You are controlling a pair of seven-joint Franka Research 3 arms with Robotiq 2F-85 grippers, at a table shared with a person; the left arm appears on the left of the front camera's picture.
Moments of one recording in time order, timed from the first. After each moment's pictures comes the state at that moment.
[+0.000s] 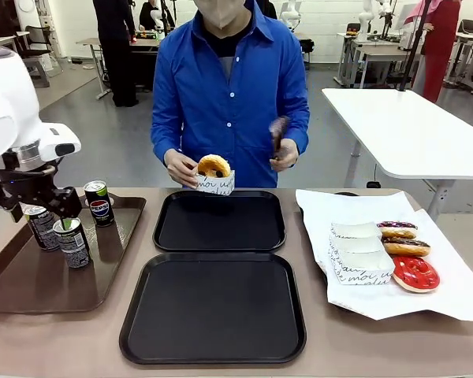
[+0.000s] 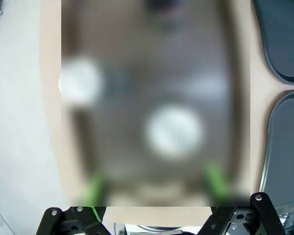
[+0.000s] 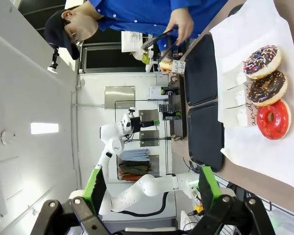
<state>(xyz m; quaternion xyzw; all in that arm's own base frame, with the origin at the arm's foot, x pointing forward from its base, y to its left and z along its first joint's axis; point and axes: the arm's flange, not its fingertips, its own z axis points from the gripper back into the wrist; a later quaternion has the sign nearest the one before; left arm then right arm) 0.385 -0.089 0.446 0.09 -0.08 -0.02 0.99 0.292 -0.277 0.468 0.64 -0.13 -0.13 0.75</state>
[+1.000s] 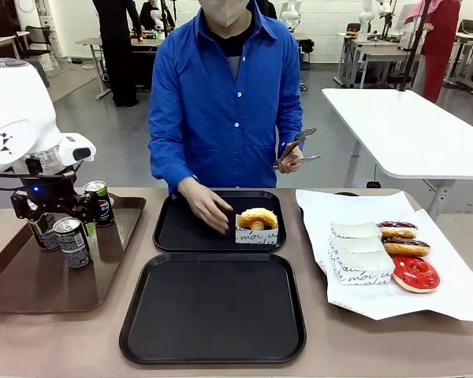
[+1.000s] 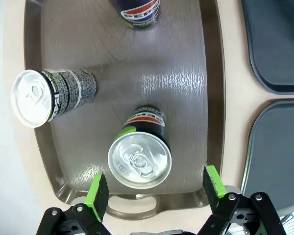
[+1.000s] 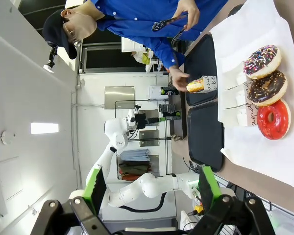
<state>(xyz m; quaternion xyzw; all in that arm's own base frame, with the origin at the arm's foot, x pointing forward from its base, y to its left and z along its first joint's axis) 0.407 -0.098 0.415 0.03 -0.06 0.00 1.00 0.292 -0.277 0.468 0.64 -0.13 -0.13 0.75</state>
